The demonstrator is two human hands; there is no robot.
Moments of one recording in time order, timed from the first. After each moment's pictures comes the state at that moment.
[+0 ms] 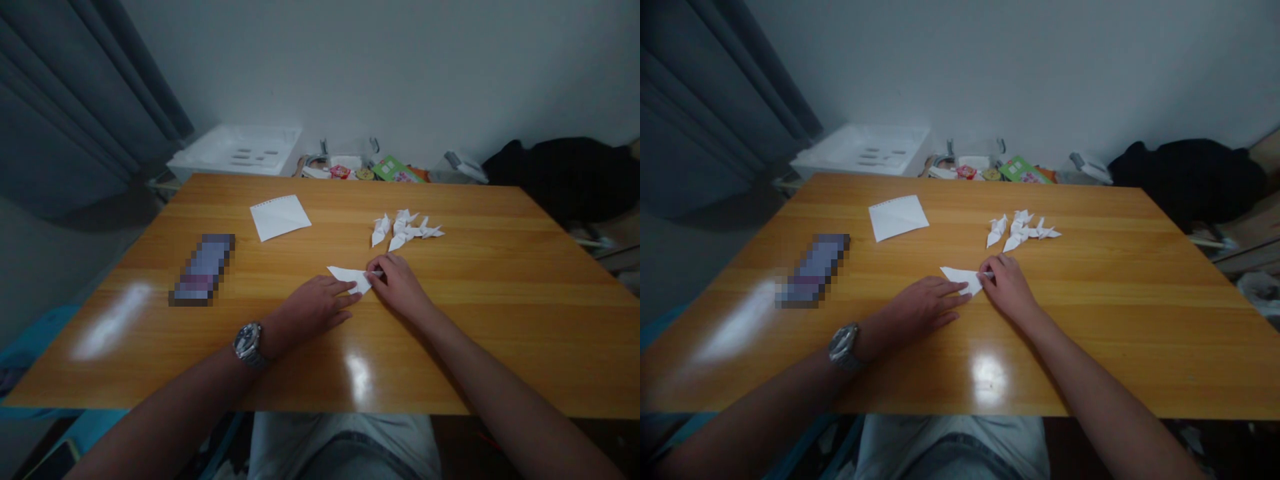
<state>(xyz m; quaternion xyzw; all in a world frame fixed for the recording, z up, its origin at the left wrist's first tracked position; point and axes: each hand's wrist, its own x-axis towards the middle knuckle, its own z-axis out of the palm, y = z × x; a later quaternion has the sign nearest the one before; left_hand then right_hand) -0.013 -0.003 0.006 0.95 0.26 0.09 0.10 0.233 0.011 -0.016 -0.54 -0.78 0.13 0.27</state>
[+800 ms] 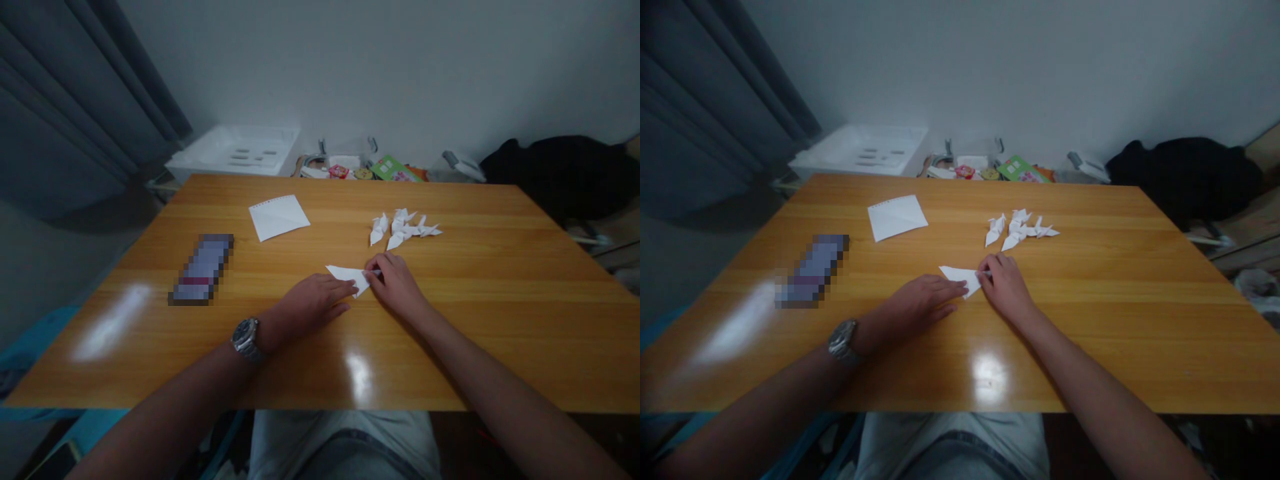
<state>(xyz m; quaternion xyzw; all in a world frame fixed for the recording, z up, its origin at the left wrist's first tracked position) -0.015 0.005 0.000 0.95 0.26 0.14 0.14 0.229 0.009 -0.017 -0.55 -0.78 0.11 0.27</state>
